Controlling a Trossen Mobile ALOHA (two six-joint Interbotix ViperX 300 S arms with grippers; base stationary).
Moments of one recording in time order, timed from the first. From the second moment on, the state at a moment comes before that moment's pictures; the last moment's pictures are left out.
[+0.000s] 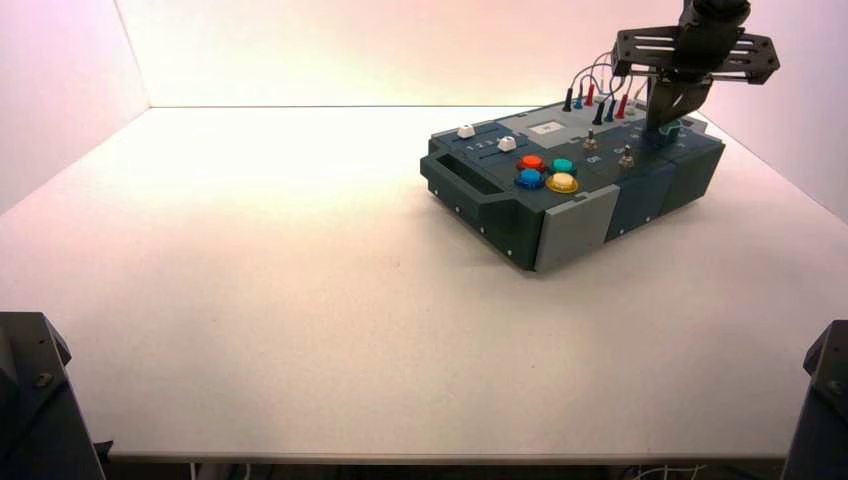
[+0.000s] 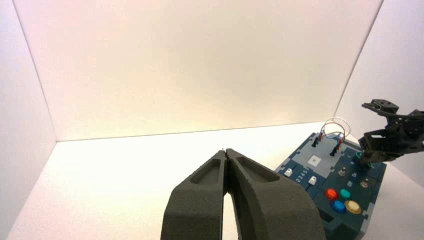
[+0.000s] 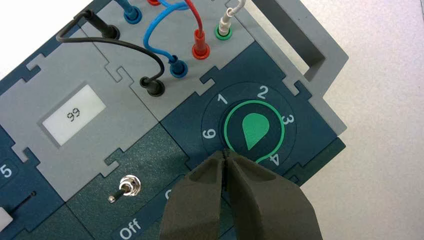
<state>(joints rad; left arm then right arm) -0.17 -1.60 1.20 -0.20 0.54 0.09 0.08 0.08 0.68 -0.31 0.38 0.52</state>
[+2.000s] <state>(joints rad) -0.17 -1.62 1.20 -0.20 0.54 0.09 0.08 0.14 0.63 -0.31 0.45 0.53</state>
